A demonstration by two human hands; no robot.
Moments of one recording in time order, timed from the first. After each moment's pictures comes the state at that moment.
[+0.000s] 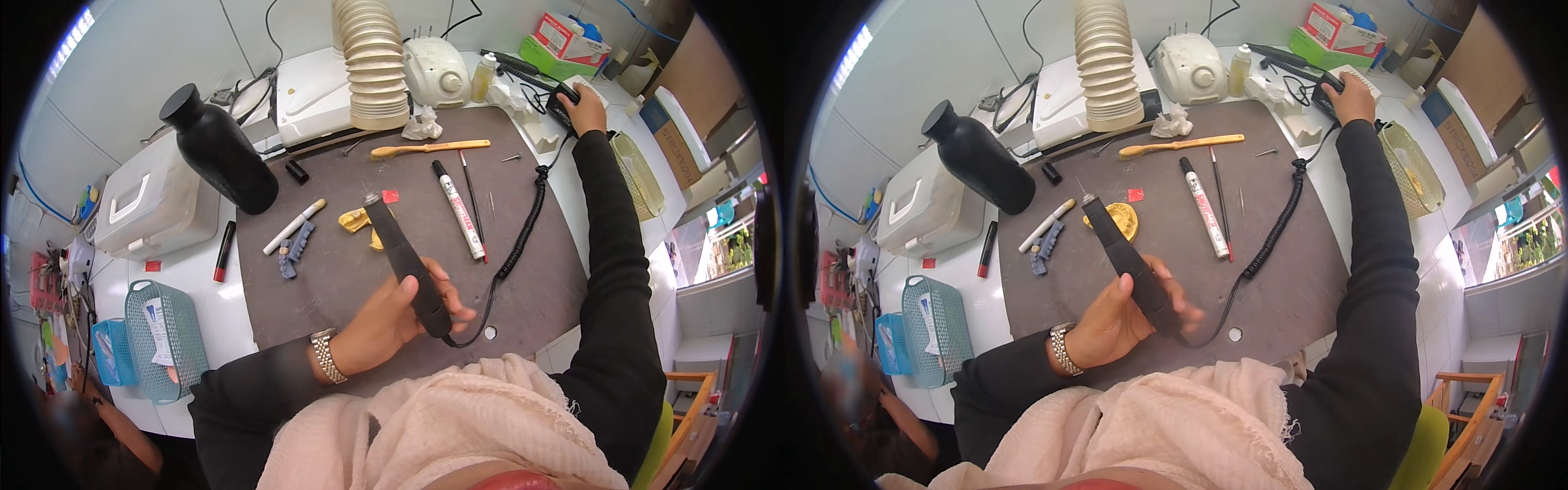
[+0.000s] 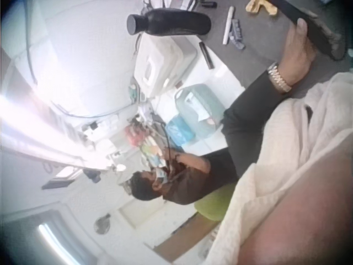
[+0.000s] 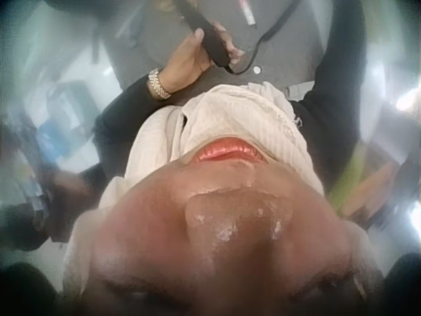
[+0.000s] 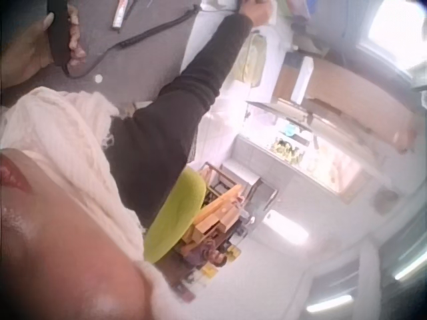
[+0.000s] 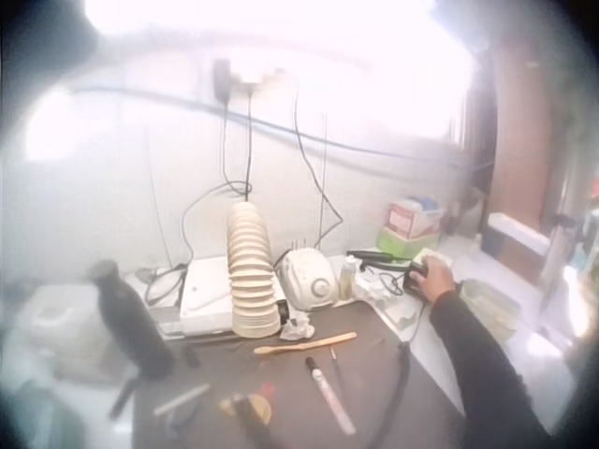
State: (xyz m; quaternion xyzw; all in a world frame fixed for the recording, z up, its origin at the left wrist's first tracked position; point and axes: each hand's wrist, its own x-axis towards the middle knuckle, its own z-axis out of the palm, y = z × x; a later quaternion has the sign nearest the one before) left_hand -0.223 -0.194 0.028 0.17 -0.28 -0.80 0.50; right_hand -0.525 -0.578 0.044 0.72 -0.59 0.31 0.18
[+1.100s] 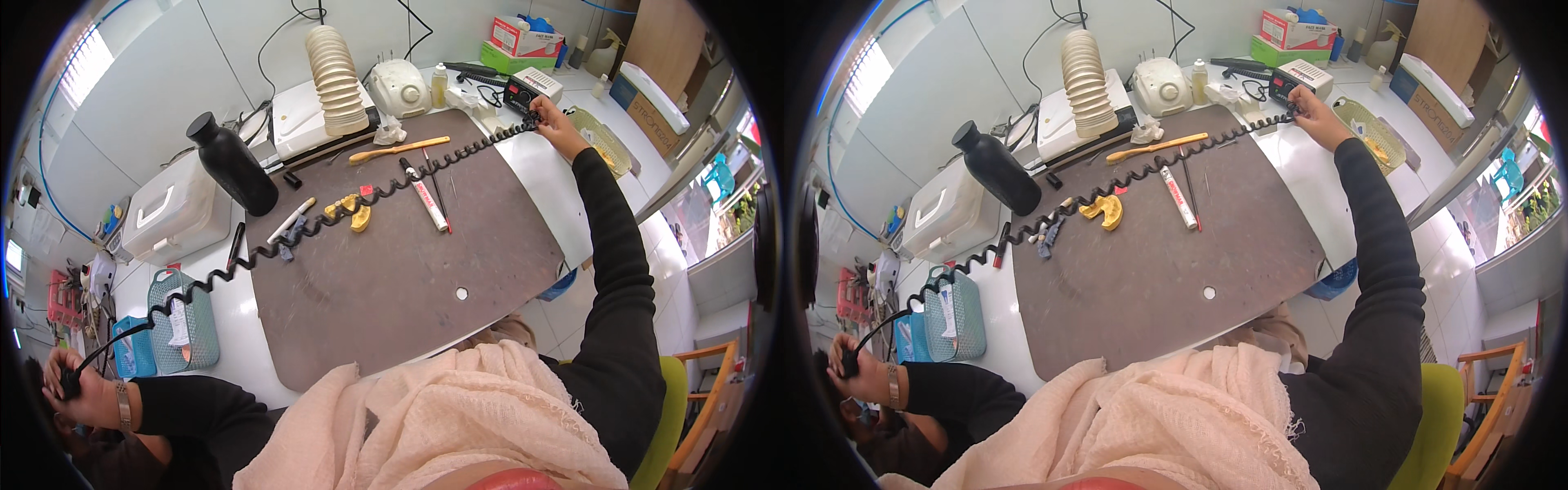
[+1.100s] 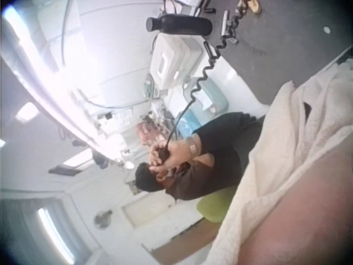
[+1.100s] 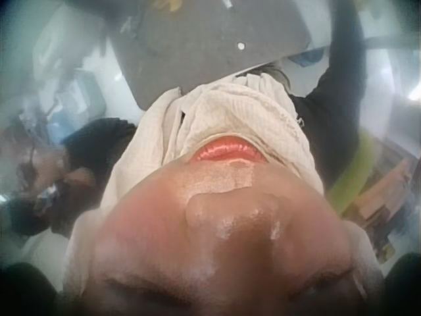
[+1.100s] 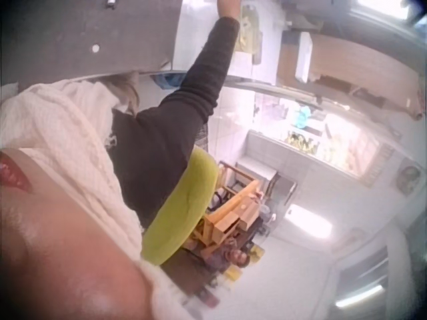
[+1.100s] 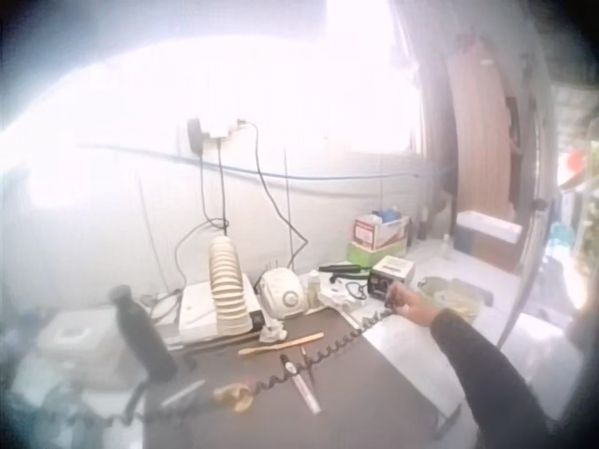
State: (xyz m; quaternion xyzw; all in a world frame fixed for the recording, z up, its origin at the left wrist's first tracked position) left_hand 0.016 0.038 0.209 0.01 -0.35 -0.07 0.93; right_hand -0.571 -0.475 0.062 0.82 -0.36 0.32 -0.30
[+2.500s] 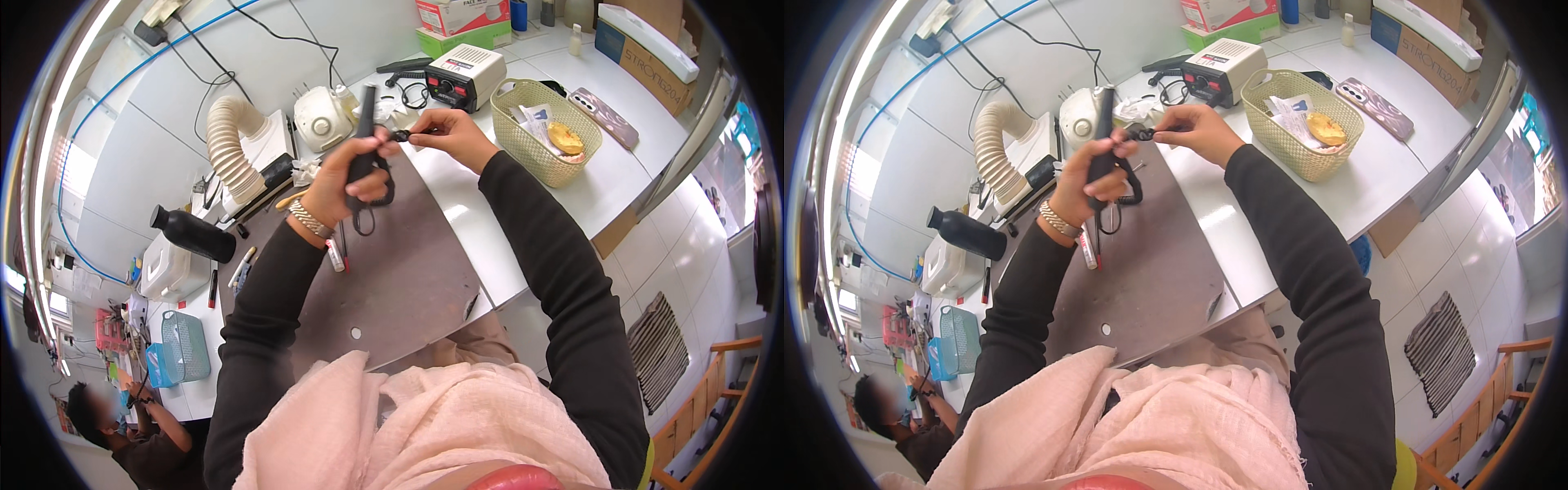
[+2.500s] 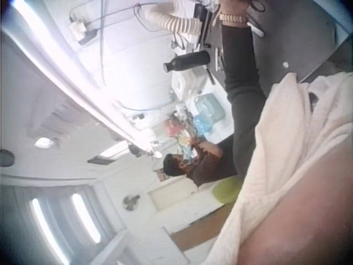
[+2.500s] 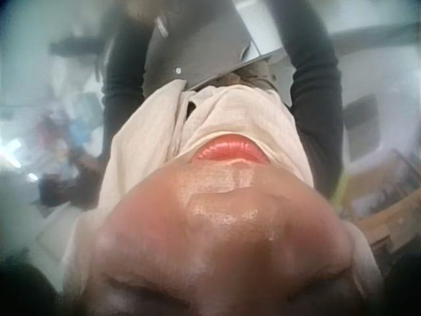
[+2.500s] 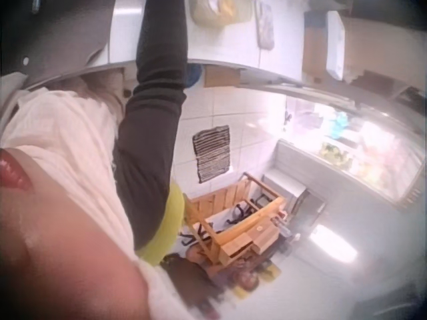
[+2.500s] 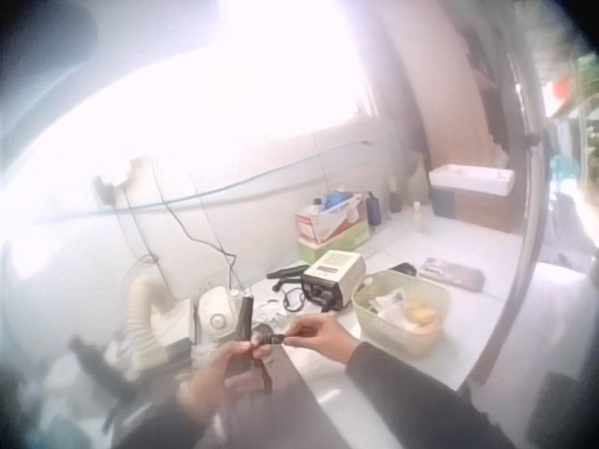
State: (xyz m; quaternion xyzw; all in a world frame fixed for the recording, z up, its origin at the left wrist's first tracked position) left_hand -0.358 -0.387 0.091 0.22 -0.40 -0.80 0.40; right_hand -0.551 -0.486 0.022 0.68 -0.17 0.43 -0.57
